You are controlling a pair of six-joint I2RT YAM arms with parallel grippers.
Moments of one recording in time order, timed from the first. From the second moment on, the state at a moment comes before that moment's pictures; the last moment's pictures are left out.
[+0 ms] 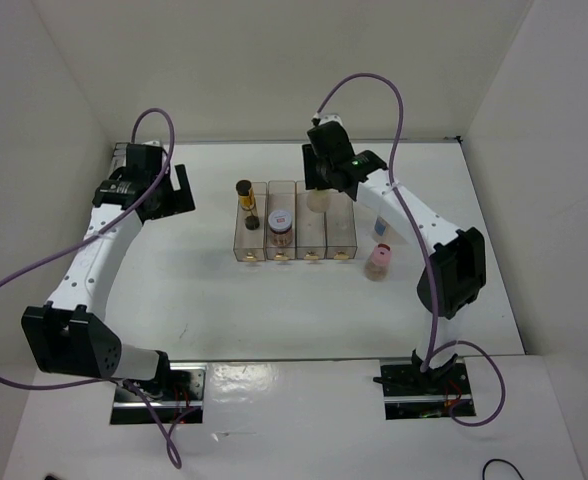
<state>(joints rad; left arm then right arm) -0.07 1.37 1.36 -0.82 -0.18 -0.31 0.56 1.81 1.74 -0.64 0.29 0.30</state>
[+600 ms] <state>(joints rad) -0.07 1.42 1.36 -0.81 -0.18 -0.29 0.55 1.96 1.75 -0.57 0.25 0.30</state>
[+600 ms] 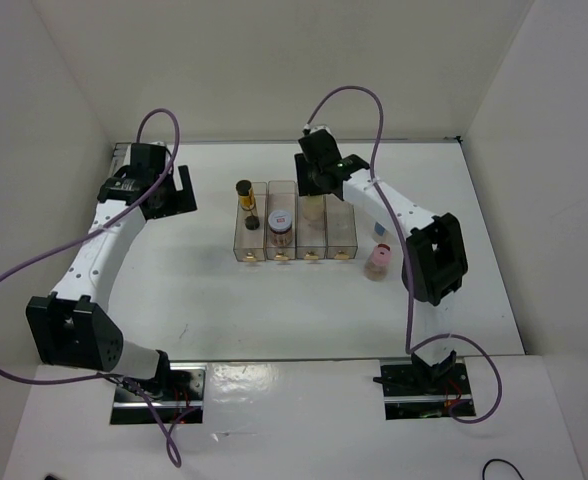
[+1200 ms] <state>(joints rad) -0.07 1.45 1.36 -0.80 -0.18 -0.29 0.55 2.05 1.75 -0.51 0.24 0.30</state>
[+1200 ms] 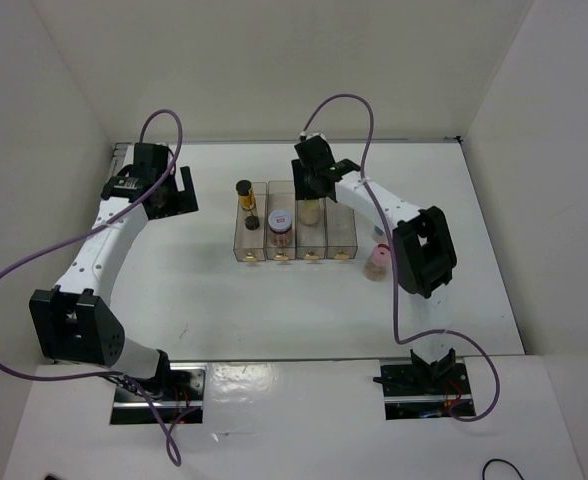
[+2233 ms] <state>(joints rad) -0.06 1.39 1.33 -0.79 -0.09 -0.29 0.53 1.26 1.45 -0.59 0.34 0.40</state>
